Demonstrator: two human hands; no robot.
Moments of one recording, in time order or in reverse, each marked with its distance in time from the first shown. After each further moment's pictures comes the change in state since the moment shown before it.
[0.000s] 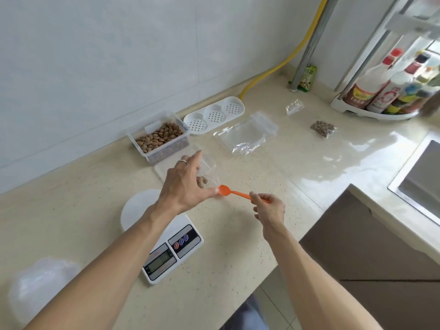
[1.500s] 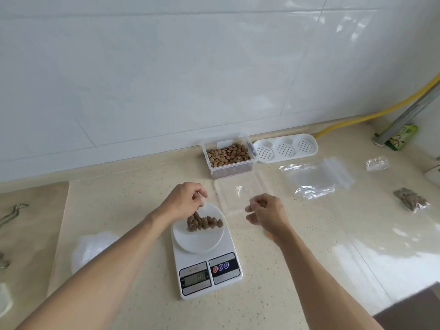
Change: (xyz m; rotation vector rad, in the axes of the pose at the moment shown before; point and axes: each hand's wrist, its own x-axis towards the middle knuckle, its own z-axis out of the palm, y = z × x) left_hand -0.029 -0.119 -0.055 -0.239 -0.024 -0.417; right_hand -0.018 -0.071 0.126 -0.423 -0.574 -0.285
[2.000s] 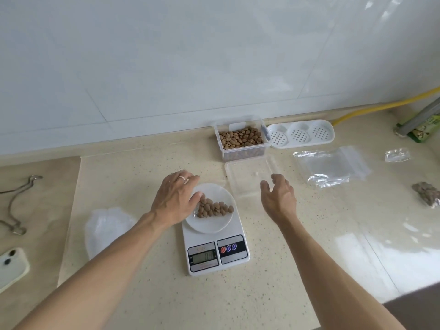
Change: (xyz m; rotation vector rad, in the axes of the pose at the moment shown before) left_hand -0.031 -0.057 0.015 0.592 0.224 0.197; right_hand 0.006 0.012 0.018 -0.564 0.194 -0.184
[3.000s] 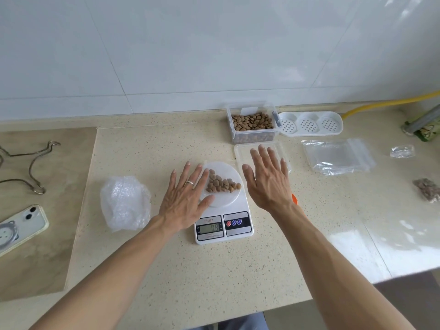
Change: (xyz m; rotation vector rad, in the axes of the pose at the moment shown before) left_hand -0.070 0.016 0.028 0.085 -0.094 -0.059; right_hand -0.044 -0.029 0.001 -0.441 -0.090 -0.474
